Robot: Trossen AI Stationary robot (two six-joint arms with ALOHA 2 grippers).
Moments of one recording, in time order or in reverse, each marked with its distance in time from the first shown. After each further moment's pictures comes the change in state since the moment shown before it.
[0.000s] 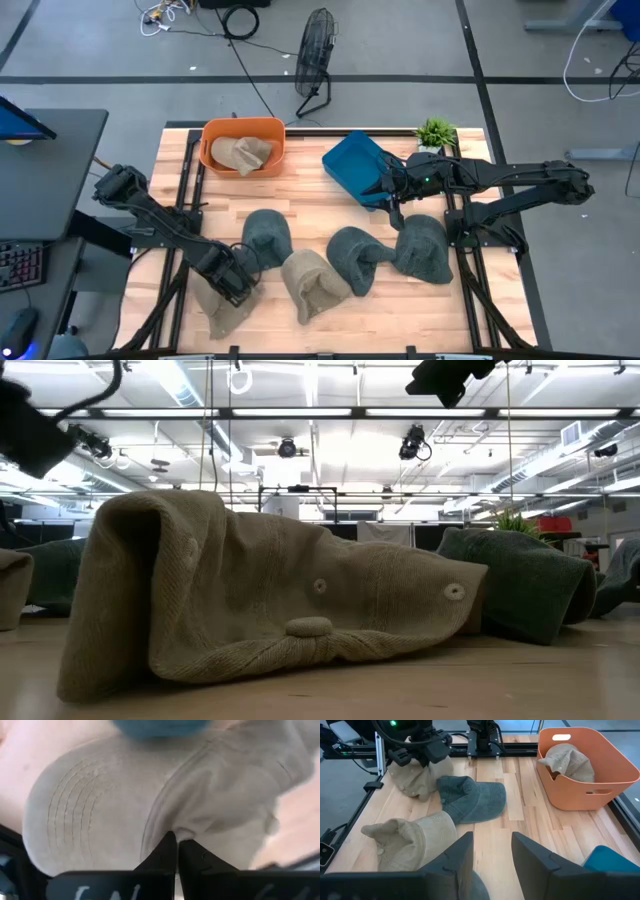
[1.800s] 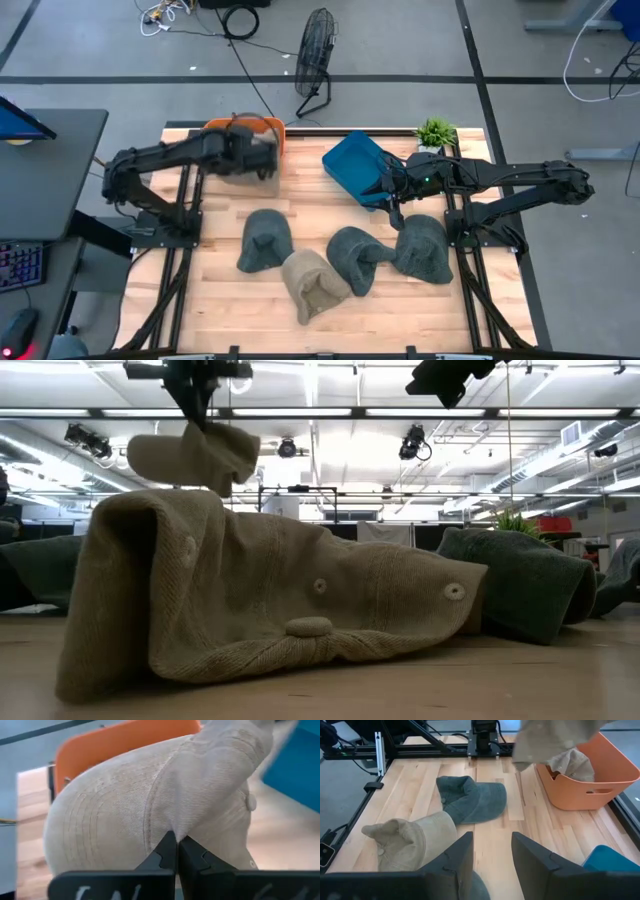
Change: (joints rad) left arm 0.822 0.001 0.747 -0.702 -0.809 0.375; right arm 0.000 0.000 0.000 0.000 0.000 0.004
